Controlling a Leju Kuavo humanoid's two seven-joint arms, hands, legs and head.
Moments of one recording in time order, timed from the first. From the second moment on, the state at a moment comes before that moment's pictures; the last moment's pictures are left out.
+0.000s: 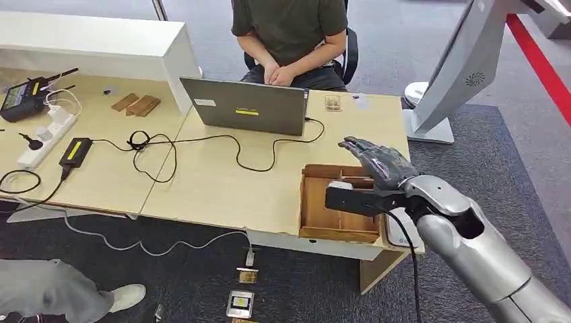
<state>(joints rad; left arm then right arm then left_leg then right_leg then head) -0.17 0.13 -1.07 -0.22 1.39 0.28 -0.02 -0.78 -0.40 0.84 -1.35 0.68 0.33 0.06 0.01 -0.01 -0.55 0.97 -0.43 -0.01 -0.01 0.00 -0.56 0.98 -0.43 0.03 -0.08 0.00</state>
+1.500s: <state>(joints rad) -0.17 0.14 -1.07 -0.22 1.39 0.26 -0.02 -0.84 -0.28 0.90 -0.97 0.72 0.16 -0.05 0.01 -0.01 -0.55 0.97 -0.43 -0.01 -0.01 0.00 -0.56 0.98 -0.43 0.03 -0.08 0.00</state>
